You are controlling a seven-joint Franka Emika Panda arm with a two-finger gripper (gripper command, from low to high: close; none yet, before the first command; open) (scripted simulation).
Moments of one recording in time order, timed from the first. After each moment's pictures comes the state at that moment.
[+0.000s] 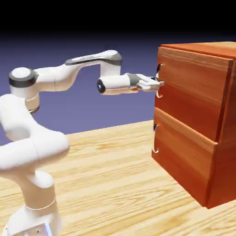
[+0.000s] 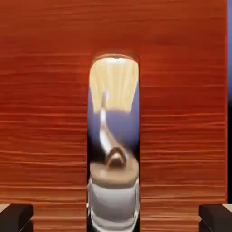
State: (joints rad) arm -1.34 -1.17 1.43 -1.94 2.90 3.03 2.18
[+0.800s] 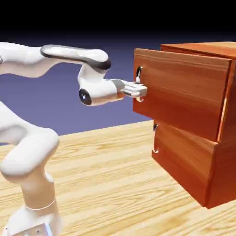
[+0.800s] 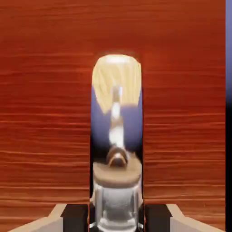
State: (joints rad) arm -0.50 -0.85 0.83 -2.60 2.76 2.60 1.72
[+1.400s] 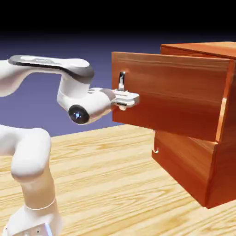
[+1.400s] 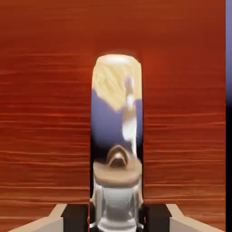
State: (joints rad) arm -0.23 -1.14 0.22 -2.99 1.99 2.19 2.00
